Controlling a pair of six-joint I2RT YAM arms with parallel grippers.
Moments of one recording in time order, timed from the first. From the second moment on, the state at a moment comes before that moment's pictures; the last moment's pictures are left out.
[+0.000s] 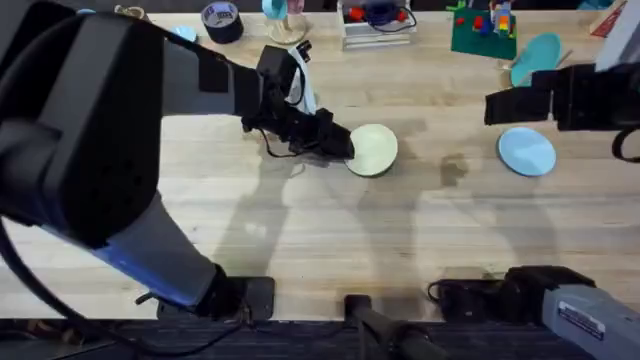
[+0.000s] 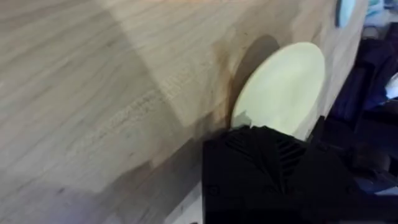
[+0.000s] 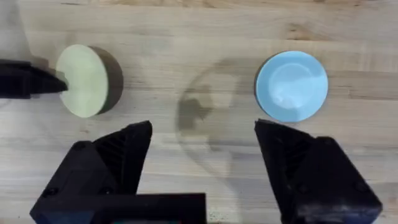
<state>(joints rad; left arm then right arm) -0.29 1.85 0.94 -0.38 0.87 -0.20 0.00 1.07 1.17 -1.17 -0.02 -0.01</state>
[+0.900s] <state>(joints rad) -0.29 1.86 0.94 -0.36 0.90 -0.19 0.00 1.24 1.17 -1.13 -0.23 0.02</state>
